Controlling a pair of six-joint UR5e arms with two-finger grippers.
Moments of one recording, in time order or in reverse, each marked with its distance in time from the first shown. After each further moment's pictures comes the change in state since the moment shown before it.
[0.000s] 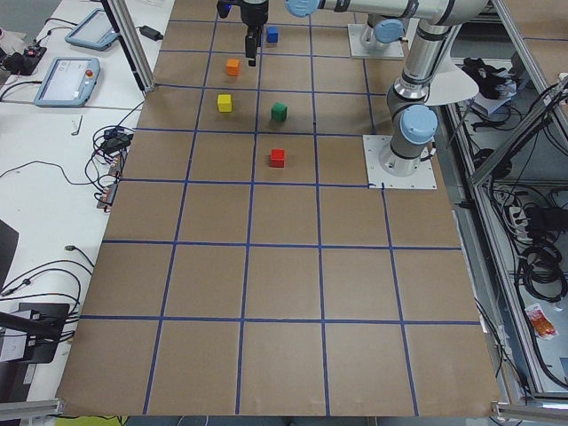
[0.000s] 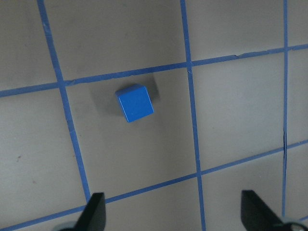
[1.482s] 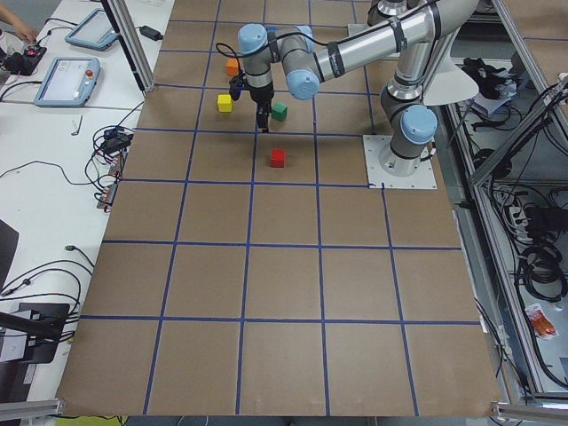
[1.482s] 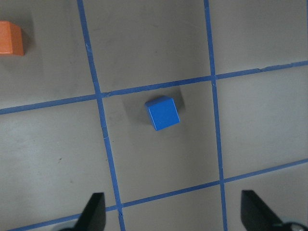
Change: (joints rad) left arm 0.187 -0.080 -0.566 0.516 0.051 0.171; right arm 0.001 -0.001 -0.053 0.015 0.066 -0.009
